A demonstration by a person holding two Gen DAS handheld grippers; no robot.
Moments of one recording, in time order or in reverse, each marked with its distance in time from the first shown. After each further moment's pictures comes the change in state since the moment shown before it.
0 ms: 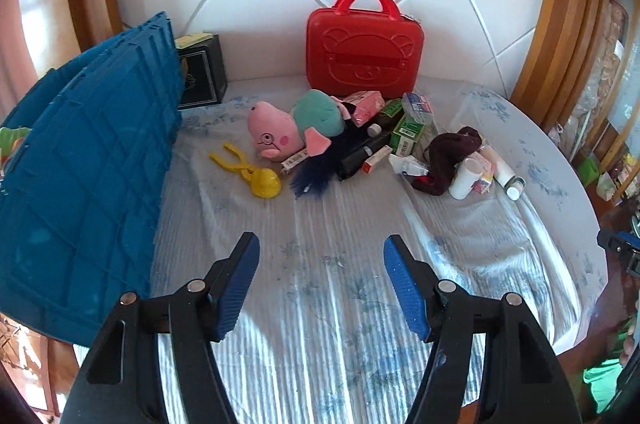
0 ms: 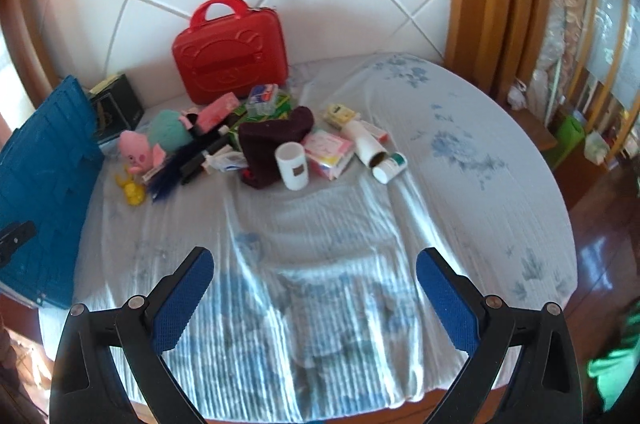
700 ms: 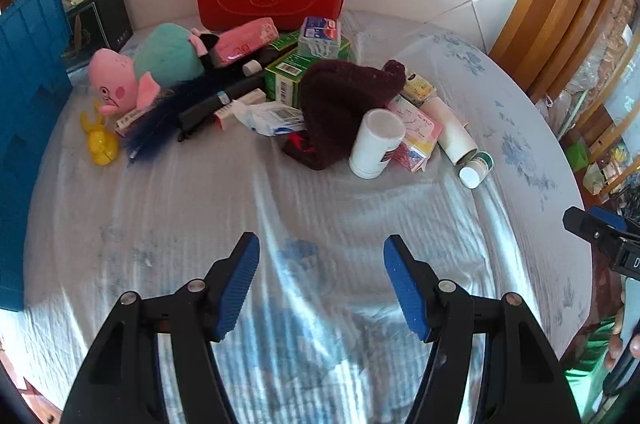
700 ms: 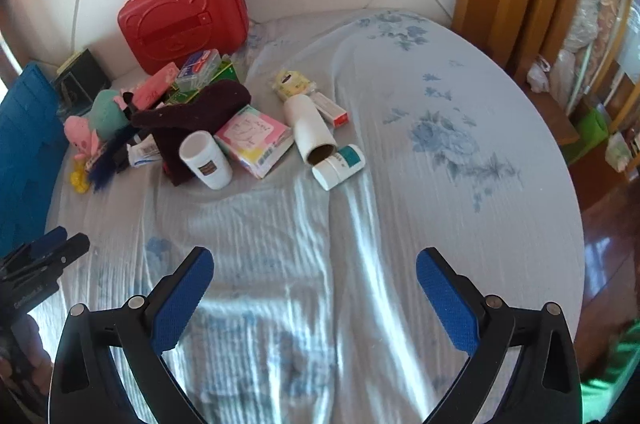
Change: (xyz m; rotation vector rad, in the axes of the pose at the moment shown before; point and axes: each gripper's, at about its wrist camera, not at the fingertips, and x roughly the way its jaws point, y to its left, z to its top) left arm 0.168 -0.201 0.013 -0.075 0.198 -0.044; right arm 0.134 -0.119 0.073 -0.111 0.168 0.081
